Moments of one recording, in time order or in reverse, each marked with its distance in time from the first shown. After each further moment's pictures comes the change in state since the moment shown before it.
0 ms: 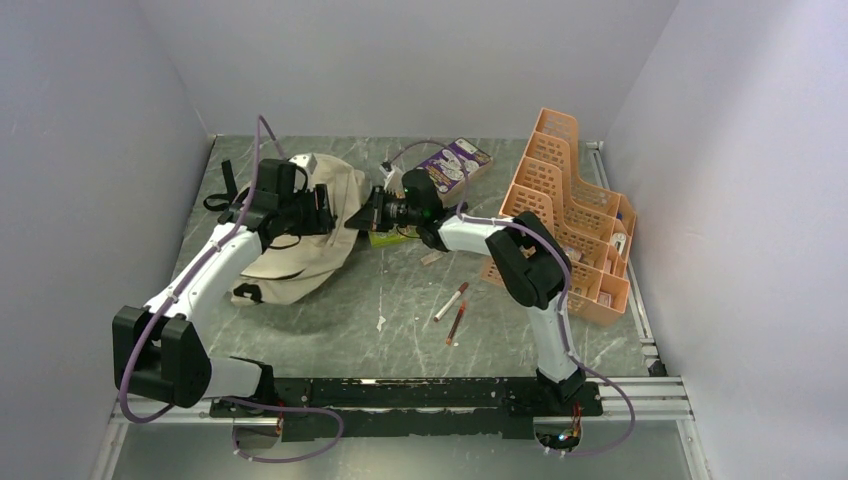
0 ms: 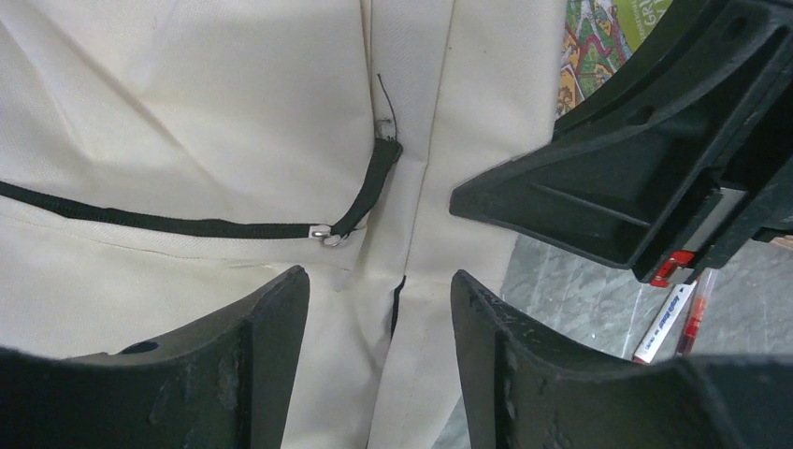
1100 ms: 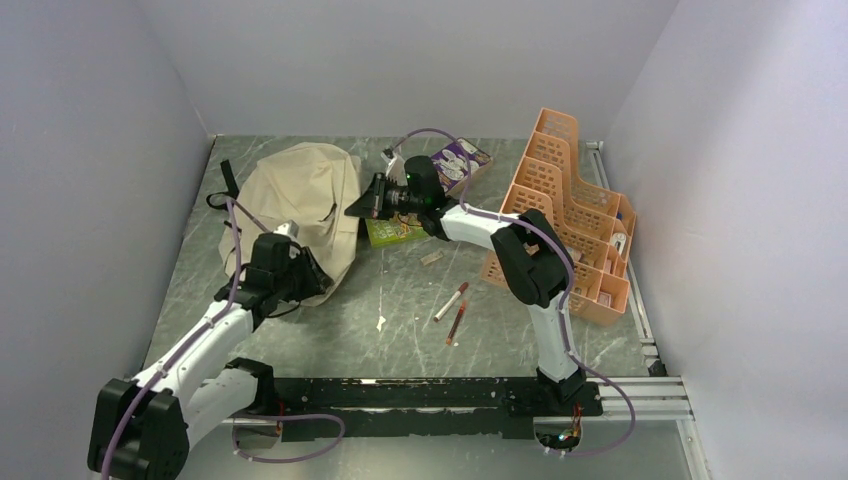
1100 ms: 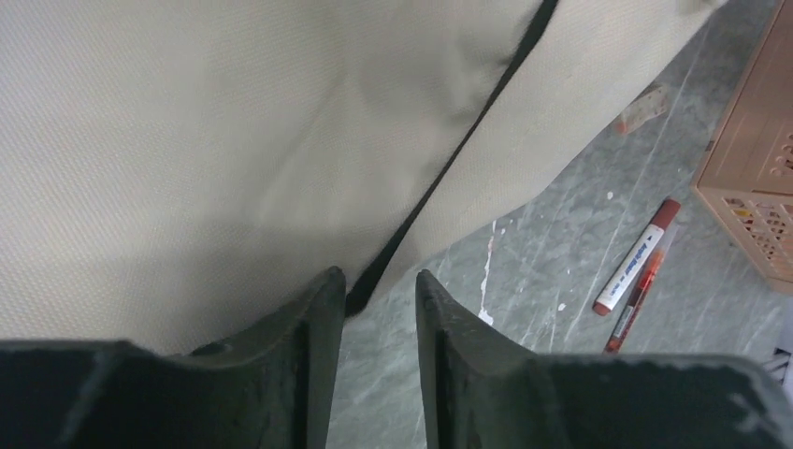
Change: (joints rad) left arm -0.023 -0.377 -0.596 0.221 0.048 -0.376; right arm -0.030 -0.006 0.092 -0.072 -0.039 0.024
